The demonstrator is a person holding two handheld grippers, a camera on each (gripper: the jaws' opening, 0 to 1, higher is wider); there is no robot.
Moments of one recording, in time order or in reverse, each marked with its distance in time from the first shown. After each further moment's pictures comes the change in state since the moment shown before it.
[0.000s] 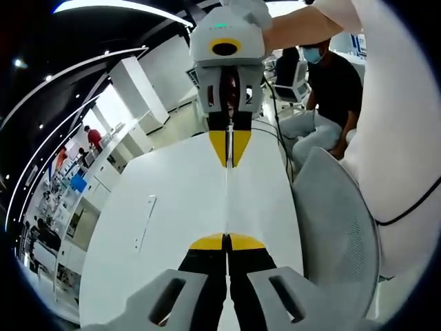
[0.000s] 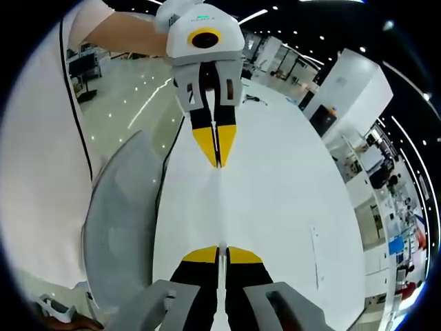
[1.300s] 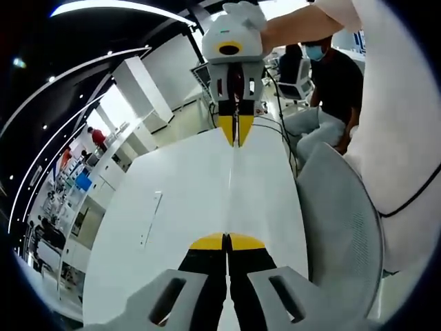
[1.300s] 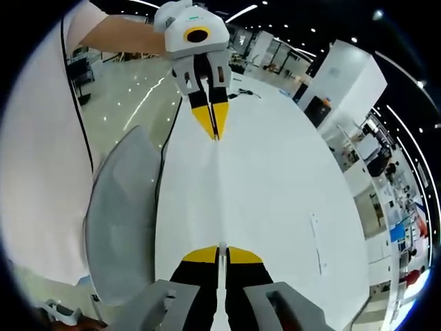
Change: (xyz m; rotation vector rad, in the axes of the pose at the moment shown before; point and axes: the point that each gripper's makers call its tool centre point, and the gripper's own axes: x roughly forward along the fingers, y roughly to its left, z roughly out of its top) left arm -0.008 0.006 -0.011 0.006 0.010 0.030; right arm -0.011 0.001 -0.024 0.053 0.024 -0.009
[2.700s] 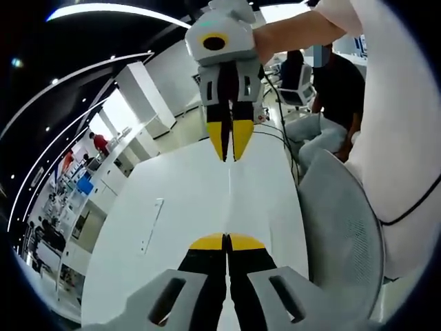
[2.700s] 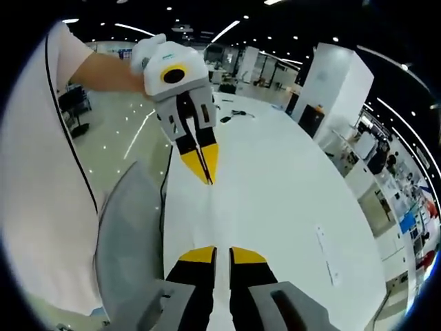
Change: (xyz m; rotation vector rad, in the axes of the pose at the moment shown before) left arm 0.002 0.000 0.012 -0.002 -0.046 0.013; right arm -0.002 -0.007 0.045 0.103 -0.149 0.026
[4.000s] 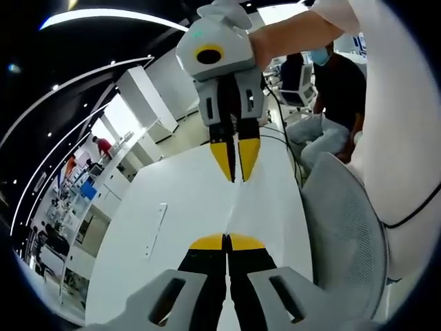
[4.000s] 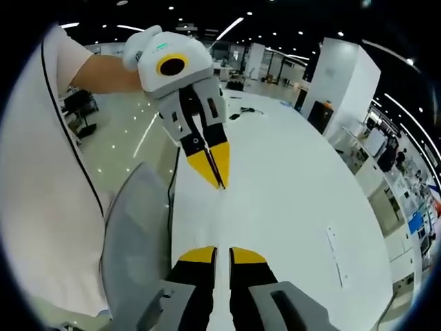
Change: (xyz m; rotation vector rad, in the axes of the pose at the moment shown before) left arm 0.001 0.003 0.009 0.020 -0.018 0.021; right arm 0.015 0.013 0.004 0.001 0.026 0.074
